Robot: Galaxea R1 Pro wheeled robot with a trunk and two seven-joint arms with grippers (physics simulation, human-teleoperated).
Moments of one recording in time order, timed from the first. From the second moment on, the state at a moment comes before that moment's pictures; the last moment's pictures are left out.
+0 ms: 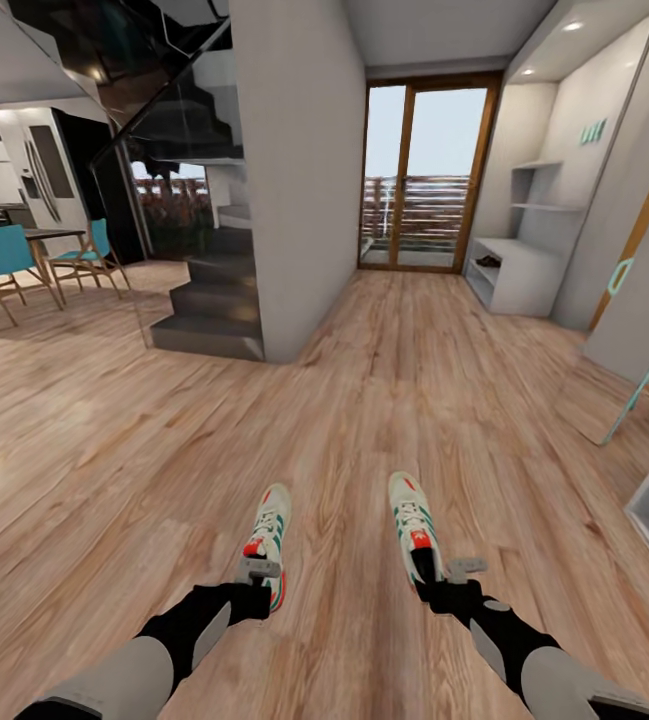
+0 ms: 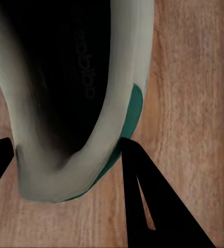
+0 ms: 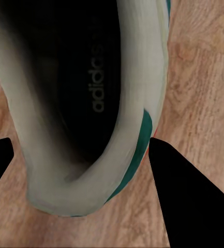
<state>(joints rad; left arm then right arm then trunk) -0.68 -0.07 -0.20 -0.26 0.14 0.25 -0.13 -0.68 -0.05 -0.18 -0.15 0.18 -0.07 0.15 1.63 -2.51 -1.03</state>
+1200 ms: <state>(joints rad) -0.68 -0.07 -0.19 -0.27 0.14 0.25 -0.13 -0.68 -0.05 -0.18 -0.12 0.18 -0.07 0.15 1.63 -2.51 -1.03</state>
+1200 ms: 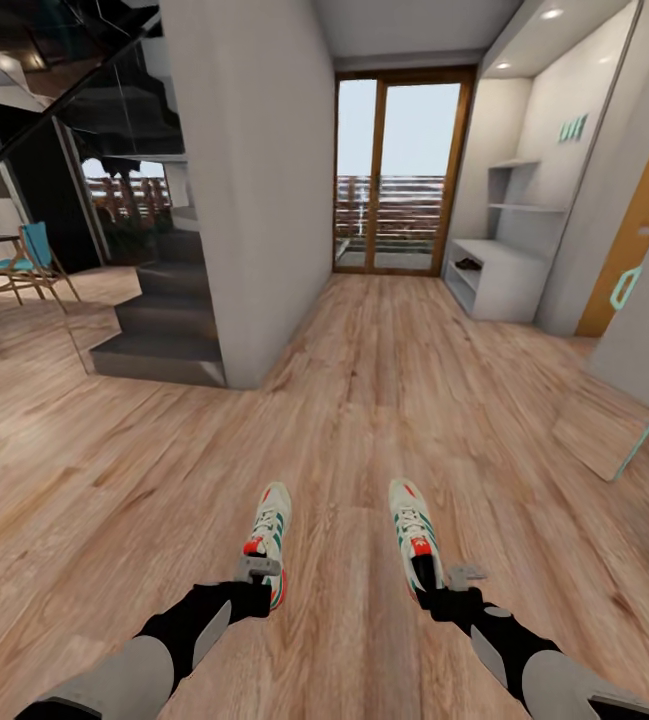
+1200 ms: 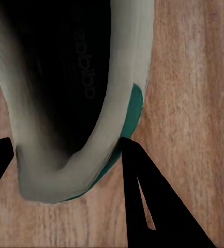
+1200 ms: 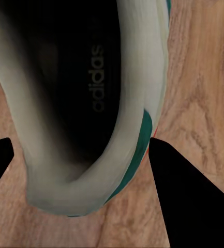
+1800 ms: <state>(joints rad) -0.68 -0.07 -0.19 -0.27 0.14 0.25 -0.13 -0.68 -0.05 -0.18 -0.12 0.18 -0.07 0.15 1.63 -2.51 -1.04</state>
